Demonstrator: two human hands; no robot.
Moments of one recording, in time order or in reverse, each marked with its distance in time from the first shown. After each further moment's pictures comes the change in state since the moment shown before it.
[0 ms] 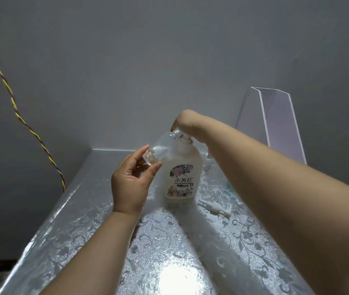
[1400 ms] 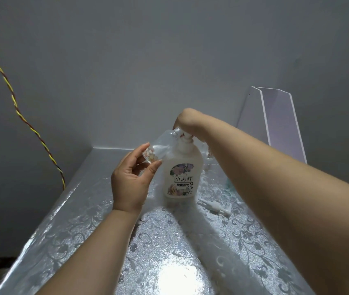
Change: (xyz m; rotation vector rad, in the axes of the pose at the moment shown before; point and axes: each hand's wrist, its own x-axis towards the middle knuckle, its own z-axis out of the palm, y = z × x) left_hand 0.002 -0.006 0.000 0.037 0.005 0.030; right_hand 0.000 -0.003 0.000 -0.085 -0.028 0.049
